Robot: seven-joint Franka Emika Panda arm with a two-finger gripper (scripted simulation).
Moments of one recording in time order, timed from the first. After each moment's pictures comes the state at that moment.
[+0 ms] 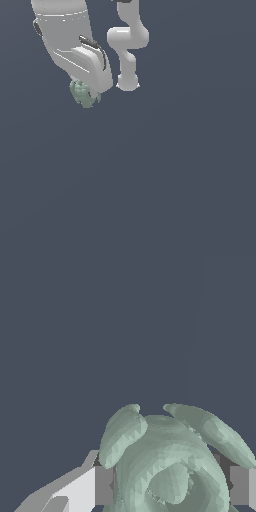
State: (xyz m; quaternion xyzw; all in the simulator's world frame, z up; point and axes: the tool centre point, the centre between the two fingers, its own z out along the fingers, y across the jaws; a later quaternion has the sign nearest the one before) arm 0.000 -0.116 0.396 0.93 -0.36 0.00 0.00
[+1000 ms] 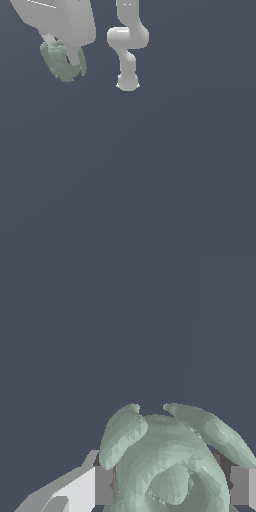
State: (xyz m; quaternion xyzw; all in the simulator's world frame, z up) arm 0.025 -0.129 0.492 0.93 -0.36 0.00 0.00
